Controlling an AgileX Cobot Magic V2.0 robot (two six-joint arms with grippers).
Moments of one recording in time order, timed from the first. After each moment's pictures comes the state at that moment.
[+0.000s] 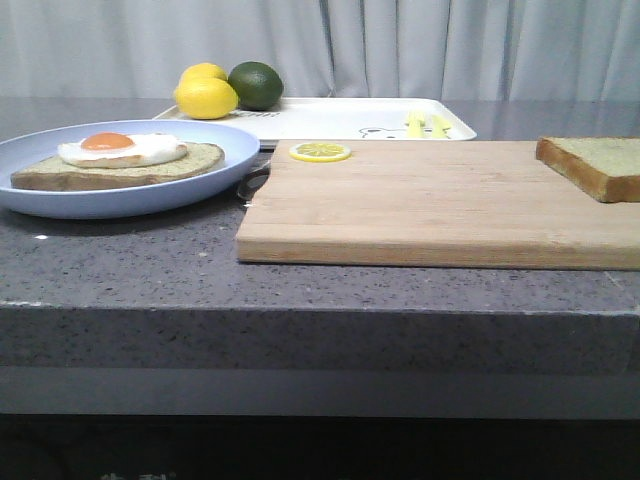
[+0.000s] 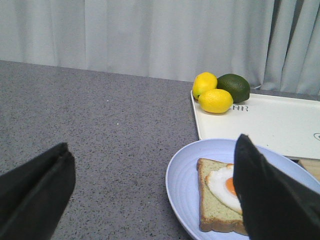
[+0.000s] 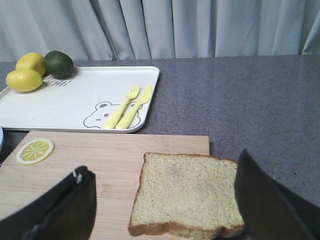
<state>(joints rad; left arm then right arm) -0.05 0.61 -0.48 -0.07 0.05 -0.04 0.02 0.63 -0.62 0.28 0.29 -0.14</state>
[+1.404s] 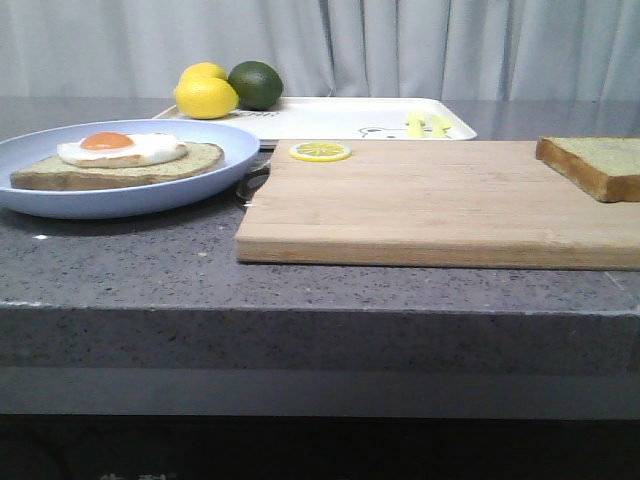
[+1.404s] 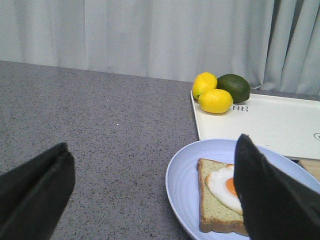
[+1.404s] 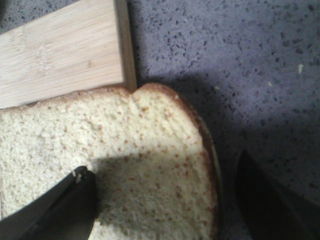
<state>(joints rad) -0.05 0.61 -0.48 -0.07 0.05 -0.04 -0.39 1.62 -1.13 0.69 0.85 -0.43</state>
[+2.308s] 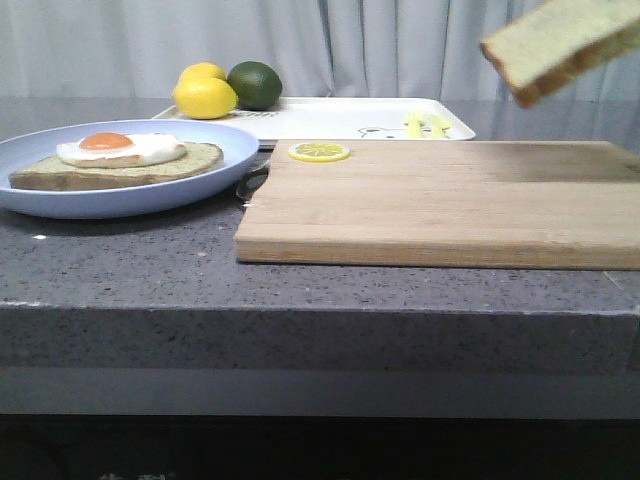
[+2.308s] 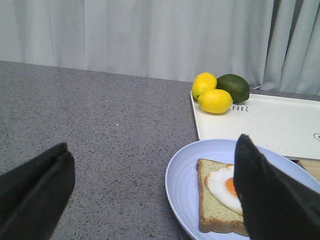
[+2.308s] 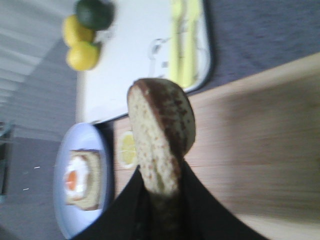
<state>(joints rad) -0.05 0.61 -0.48 -0.07 0.05 -0.04 -0.32 1.45 -1.14 1.18 0.97 -0.46</state>
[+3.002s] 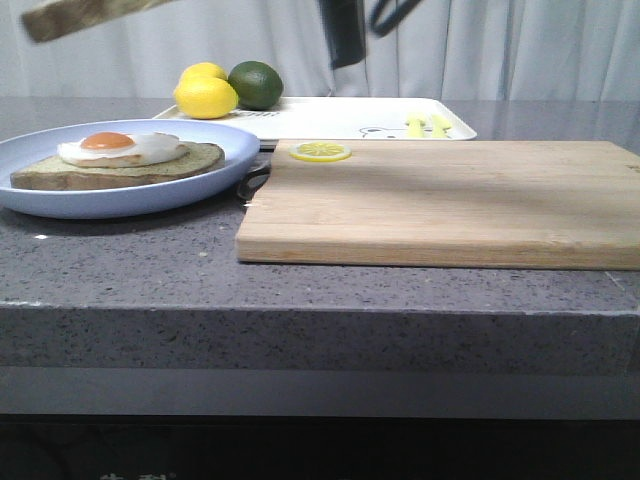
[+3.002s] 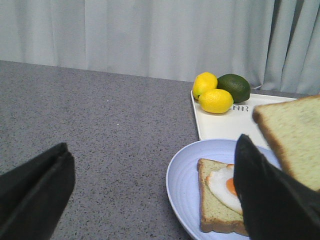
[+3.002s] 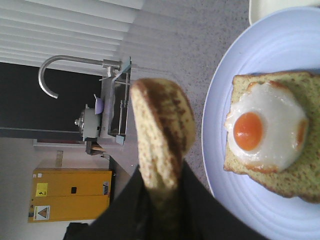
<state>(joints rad) -0.05 0.61 -0.48 -0.07 0.05 -0.04 0.51 1.74 -1.30 1.78 0.49 -0.55</state>
